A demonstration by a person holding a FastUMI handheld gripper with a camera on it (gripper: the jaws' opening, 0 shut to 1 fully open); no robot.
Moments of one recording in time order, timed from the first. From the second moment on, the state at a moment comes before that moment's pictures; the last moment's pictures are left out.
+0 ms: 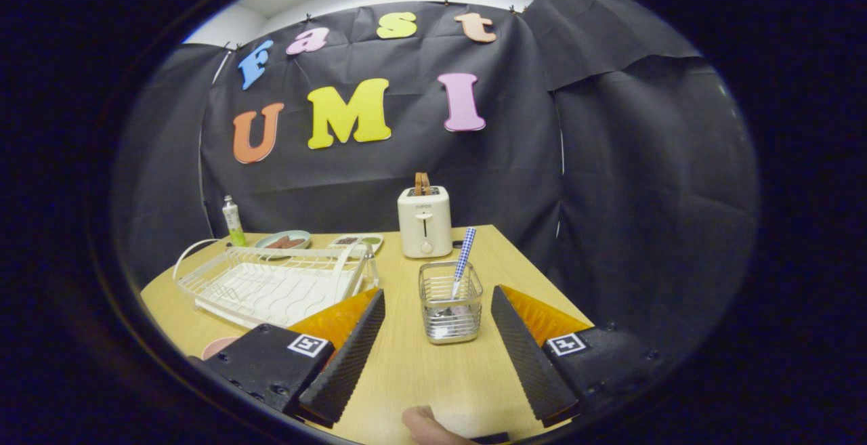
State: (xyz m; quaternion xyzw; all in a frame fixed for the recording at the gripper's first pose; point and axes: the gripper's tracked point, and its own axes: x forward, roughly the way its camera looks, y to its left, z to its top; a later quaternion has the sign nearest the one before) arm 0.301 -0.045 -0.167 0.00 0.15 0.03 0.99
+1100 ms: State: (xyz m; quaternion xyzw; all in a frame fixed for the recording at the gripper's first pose) arm 0.470 -0.048 -0.175 0.07 0.23 0.04 0.97
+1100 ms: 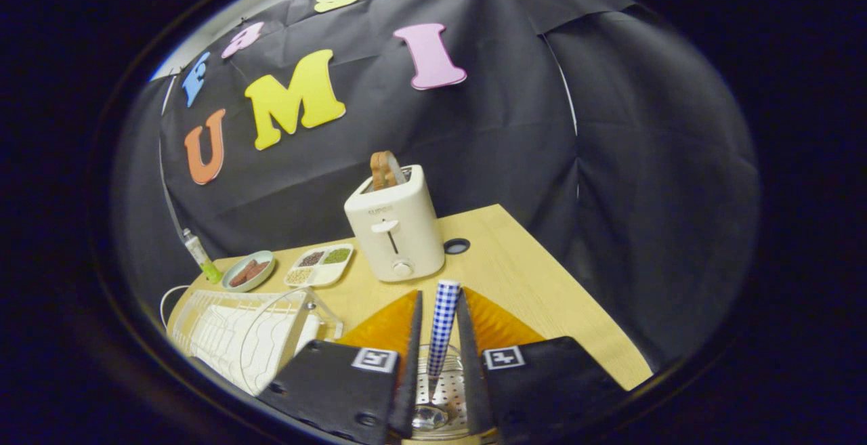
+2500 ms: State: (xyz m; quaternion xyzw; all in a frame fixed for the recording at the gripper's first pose) arm 0.226 0.093 -0.029 0.00 0.06 0.06 1.00
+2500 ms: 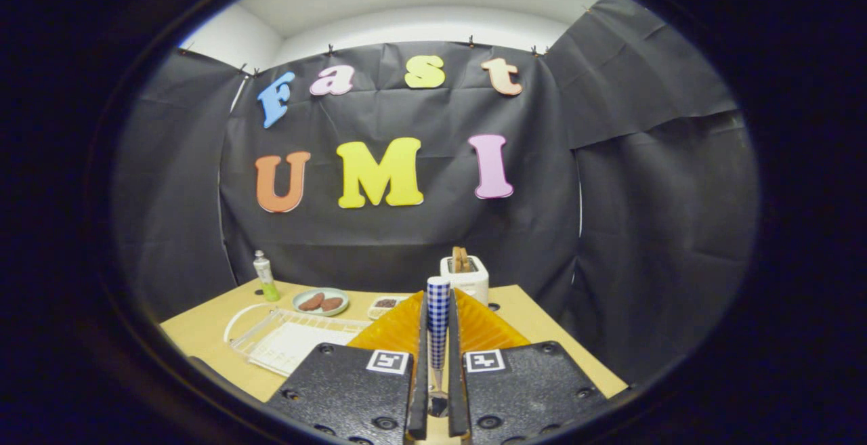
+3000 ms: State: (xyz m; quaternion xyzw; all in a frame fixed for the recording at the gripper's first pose) arm 0.167 0.210 -0.125 -0.01 0.09 0.14 0.99
